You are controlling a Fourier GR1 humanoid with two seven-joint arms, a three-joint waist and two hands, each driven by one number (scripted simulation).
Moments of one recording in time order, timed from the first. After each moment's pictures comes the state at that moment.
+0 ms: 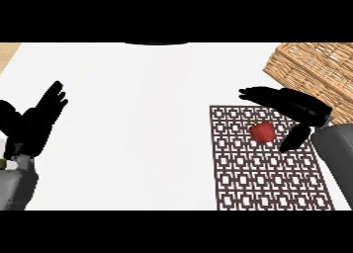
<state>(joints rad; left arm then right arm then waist) -0.21 0.36 0.04 -1.39 0.18 0.03 0.21 -0.54 -0.48 0.20 -1.06 0.77 0.37 -0.67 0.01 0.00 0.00</state>
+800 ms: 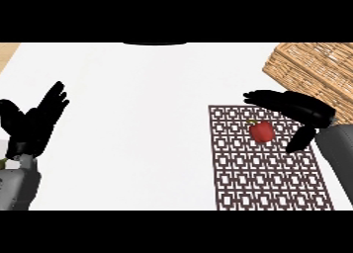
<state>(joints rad) -0.21 0.32 0.08 -1.39 0.13 0.00 0.23 -0.54 -0.49 0.17 -0.98 0.83 0.35 -0.79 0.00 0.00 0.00</state>
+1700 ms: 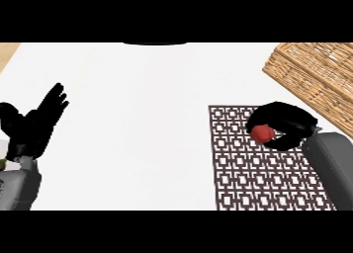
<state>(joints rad) -0.21 0.29 0.12 -1.38 0.09 -0.03 0.21 -0.52 -0.42 0.19 -0.89 1.04 0.17 -0.84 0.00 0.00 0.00</state>
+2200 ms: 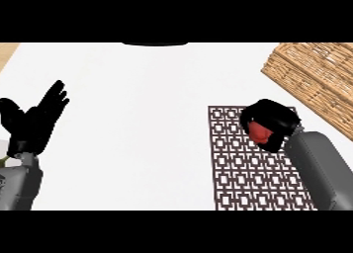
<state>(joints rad) -0.23 0.28 0.14 -1.37 0.08 -0.04 0.22 -0.54 -0.31 0.13 -0.87 1.10 0.14 -0.66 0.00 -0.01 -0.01</state>
